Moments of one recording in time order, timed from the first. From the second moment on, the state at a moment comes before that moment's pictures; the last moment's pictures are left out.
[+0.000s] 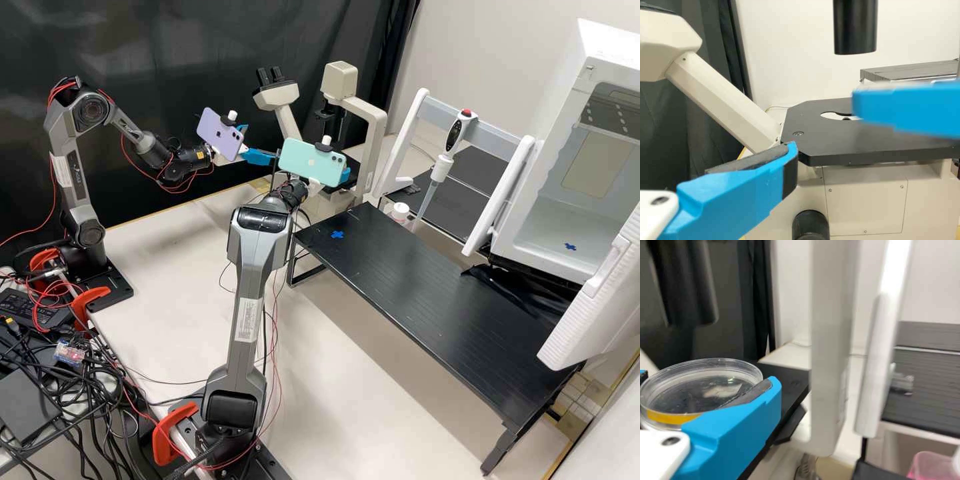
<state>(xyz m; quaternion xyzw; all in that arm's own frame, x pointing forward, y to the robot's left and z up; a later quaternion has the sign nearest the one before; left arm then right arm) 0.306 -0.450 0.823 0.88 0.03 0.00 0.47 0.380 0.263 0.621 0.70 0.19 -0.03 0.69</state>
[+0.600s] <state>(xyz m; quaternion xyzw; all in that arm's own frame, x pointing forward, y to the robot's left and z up) 0.306 -0.450 0.823 0.88 0.03 0.00 0.47 0.408 0.282 0.600 0.68 0.17 -0.02 0.71</state>
